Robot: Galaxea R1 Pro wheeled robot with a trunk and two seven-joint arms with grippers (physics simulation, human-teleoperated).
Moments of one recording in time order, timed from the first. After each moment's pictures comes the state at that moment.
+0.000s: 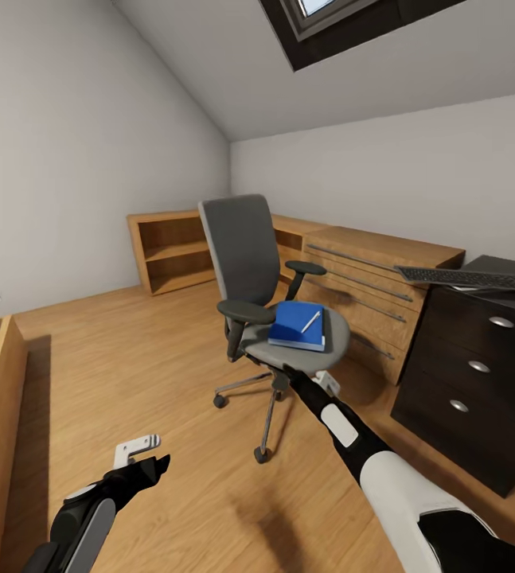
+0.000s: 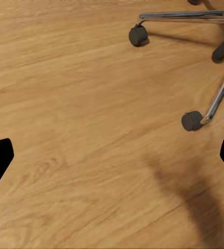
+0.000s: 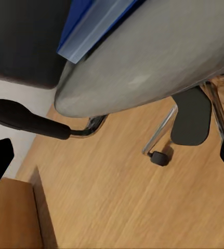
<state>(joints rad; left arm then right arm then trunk) -0.16 0.08 -0.03 -1.42 0.45 0.63 0.24 -0.83 0.12 0.07 -0.39 -0.85 0.04 0.19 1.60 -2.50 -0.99</state>
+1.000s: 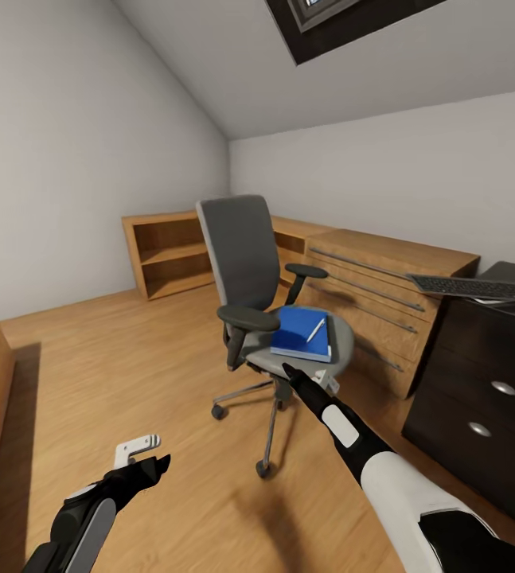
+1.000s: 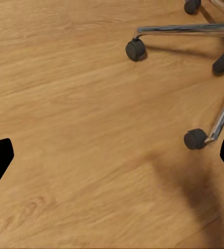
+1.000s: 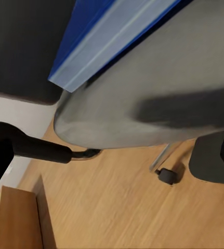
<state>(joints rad) -0.16 0.08 -0.03 -1.42 0.45 0.63 0.24 -0.83 0.11 0.07 -0.39 -0.85 0.04 0.22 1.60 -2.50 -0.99</state>
